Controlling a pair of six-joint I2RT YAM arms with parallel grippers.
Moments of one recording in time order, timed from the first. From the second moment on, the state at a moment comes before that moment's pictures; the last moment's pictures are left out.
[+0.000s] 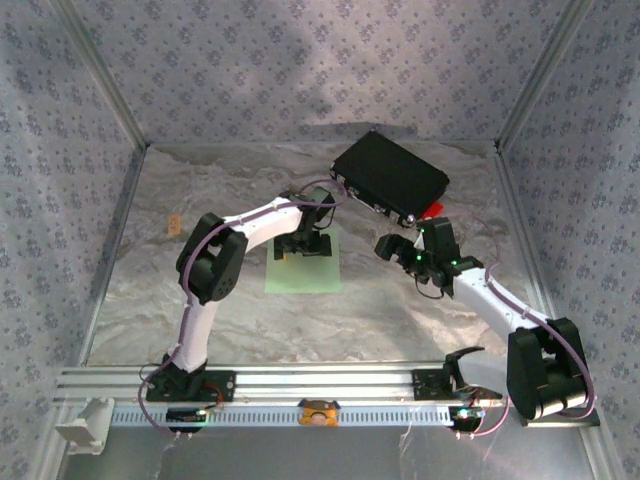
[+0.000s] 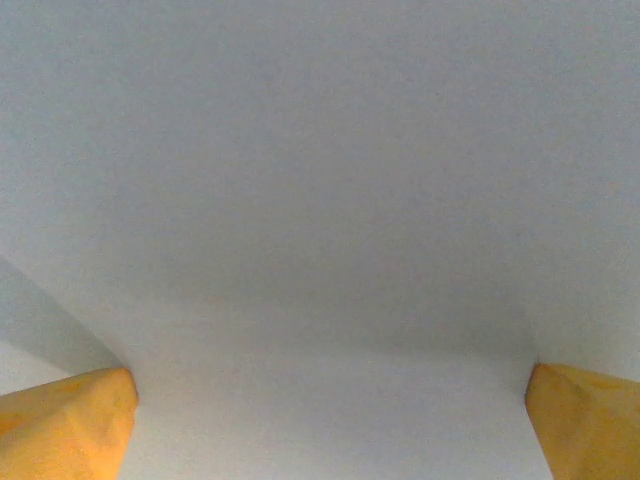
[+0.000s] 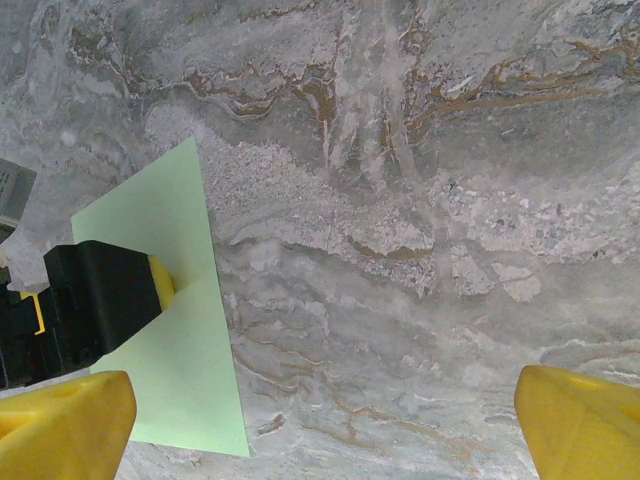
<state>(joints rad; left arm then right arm) -0.69 2.14 1.61 -0.95 -0.07 -0.74 0.27 1.20 0.60 -0.23 -0.28 0.74</state>
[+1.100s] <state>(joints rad) -0.68 2.12 1.58 -0.92 -0.06 -0.64 0.26 1.21 0.60 -0.23 -0.29 0.74</state>
